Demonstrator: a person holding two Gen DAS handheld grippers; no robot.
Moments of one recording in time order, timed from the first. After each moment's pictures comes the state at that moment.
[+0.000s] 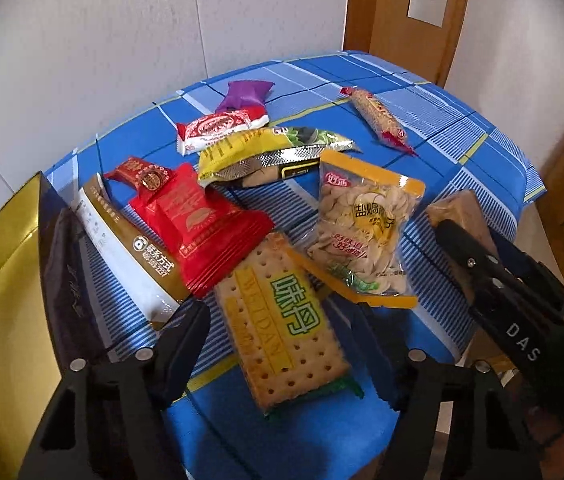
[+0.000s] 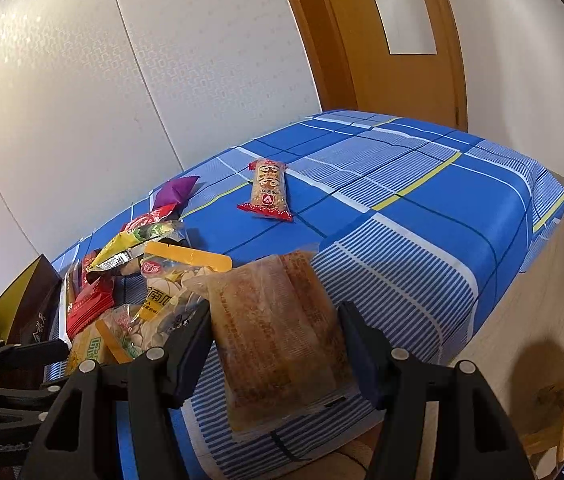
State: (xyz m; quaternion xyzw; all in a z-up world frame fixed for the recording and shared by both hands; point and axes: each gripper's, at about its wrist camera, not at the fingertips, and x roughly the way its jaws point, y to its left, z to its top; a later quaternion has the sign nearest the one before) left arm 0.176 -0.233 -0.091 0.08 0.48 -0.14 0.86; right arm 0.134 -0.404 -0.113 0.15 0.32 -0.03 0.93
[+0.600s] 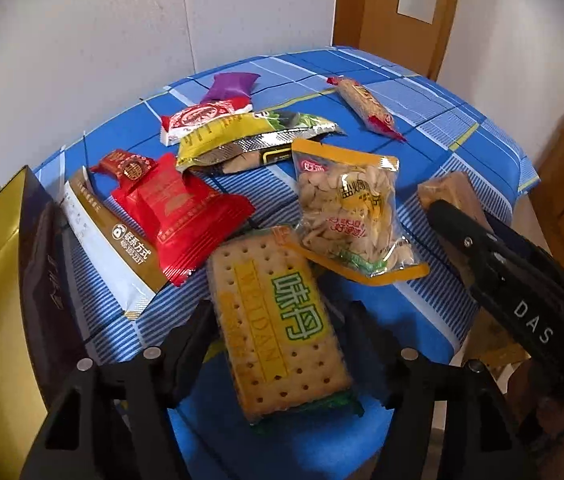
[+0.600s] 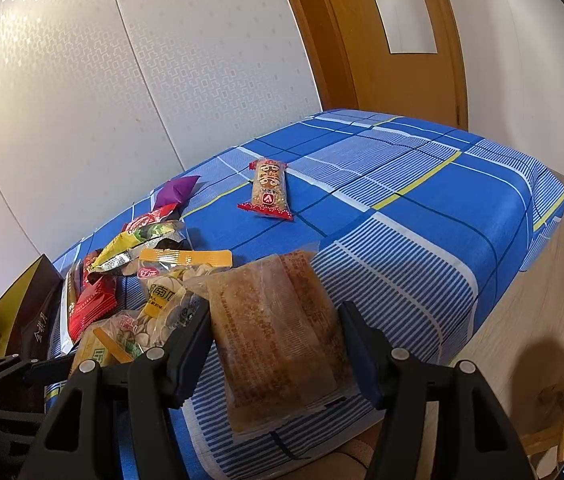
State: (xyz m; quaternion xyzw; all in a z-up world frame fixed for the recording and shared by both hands) left arm 0.168 -0.240 -0.101 0.08 0.47 -0.15 0.86; right arm 0.134 -0.405 -0.112 0.15 0.32 -0.03 0.93
